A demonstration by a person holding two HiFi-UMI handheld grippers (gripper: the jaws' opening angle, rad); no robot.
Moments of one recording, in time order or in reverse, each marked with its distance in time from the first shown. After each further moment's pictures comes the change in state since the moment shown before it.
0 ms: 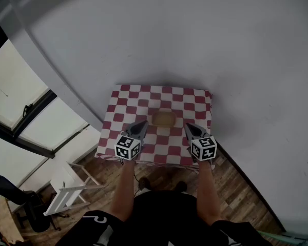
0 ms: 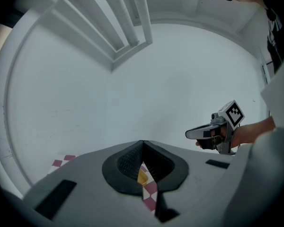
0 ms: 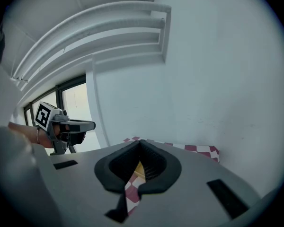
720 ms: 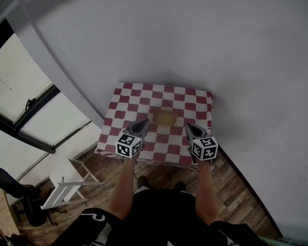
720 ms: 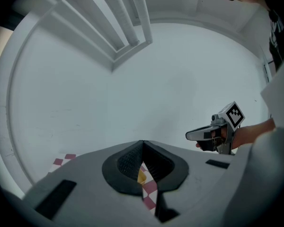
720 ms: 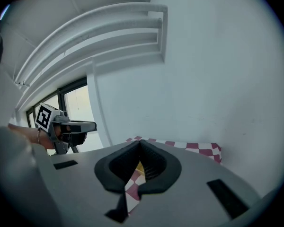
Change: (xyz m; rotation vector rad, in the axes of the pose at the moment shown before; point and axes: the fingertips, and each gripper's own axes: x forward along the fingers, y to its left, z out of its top) left arm -0.002 -0.013 -0.001 -0.001 0.005 0.018; right arm -0.010 -0.002 -0.008 0.034 0.000 0.031
